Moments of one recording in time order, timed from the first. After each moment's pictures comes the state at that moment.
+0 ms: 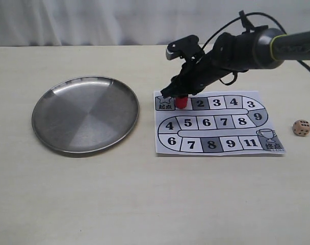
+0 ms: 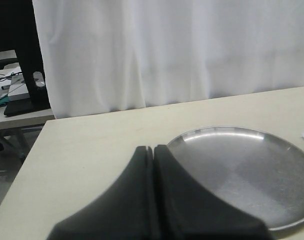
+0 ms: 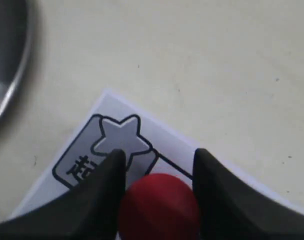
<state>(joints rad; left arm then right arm) 0.07 0.00 0.00 0.14 0.18 -0.10 0.31 2.20 -1.49 0.38 0.38 -0.54</state>
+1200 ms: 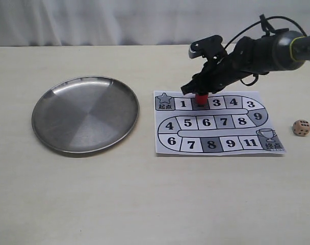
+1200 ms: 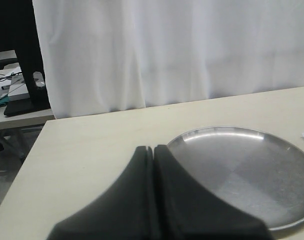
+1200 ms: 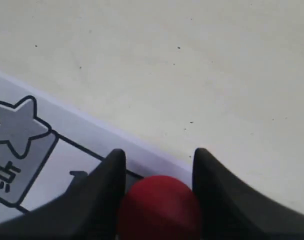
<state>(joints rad) 0.07 0.00 0.00 0.14 0.18 -0.10 0.21 2.18 -1.42 0.31 0.30 -0.48</state>
